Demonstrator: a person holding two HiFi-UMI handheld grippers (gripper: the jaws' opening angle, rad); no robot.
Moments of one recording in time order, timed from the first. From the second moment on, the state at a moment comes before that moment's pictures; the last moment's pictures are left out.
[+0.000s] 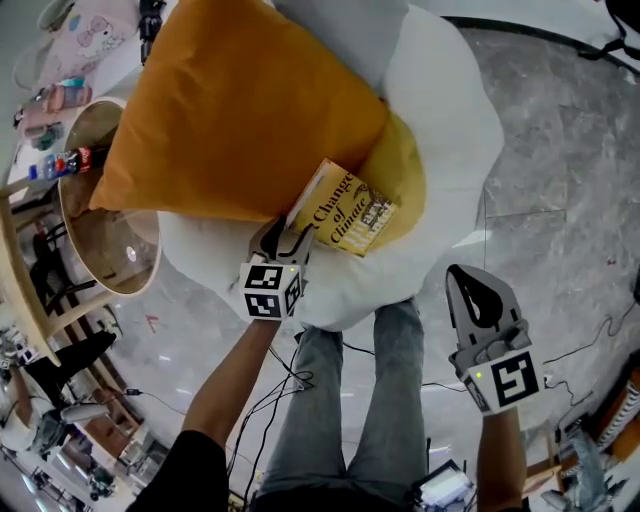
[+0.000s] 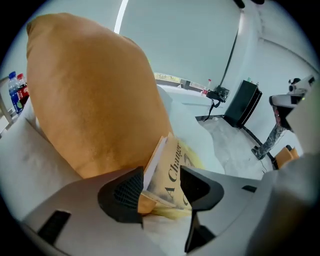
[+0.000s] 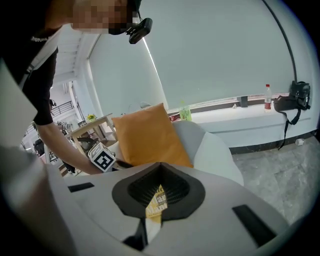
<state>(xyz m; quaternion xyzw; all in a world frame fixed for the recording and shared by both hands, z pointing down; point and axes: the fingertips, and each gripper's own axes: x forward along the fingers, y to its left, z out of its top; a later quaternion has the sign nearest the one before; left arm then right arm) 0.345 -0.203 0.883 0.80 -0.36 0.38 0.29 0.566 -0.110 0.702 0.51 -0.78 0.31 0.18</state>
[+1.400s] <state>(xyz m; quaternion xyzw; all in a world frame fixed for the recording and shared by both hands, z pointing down) 0.414 -0.105 0.271 0.88 -0.44 0.08 0.13 0.668 -0.082 0.268 0.54 -0.83 0.08 0.09</state>
